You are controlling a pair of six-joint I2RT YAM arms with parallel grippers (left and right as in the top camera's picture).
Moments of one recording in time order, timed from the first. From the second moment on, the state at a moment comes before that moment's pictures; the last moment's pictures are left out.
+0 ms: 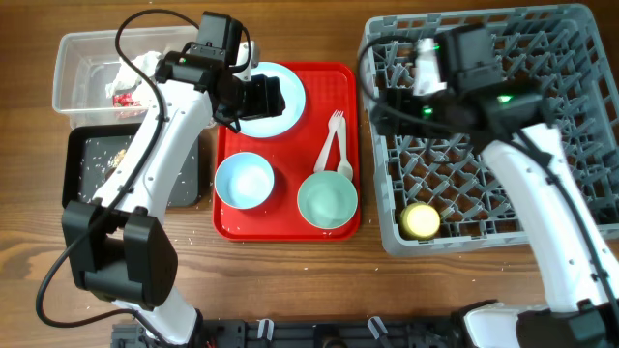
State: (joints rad) left arm -0.24 1.82 1.59 -0.95 0.25 -0.32; right arm 0.29 1.53 1.54 -1.08 -0.23 0.31
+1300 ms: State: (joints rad) left arm 0.13 1.52 1.64 -1.01 0.21 -0.25; right arm 0.49 1.66 1.55 -0.82 0.31 0.43
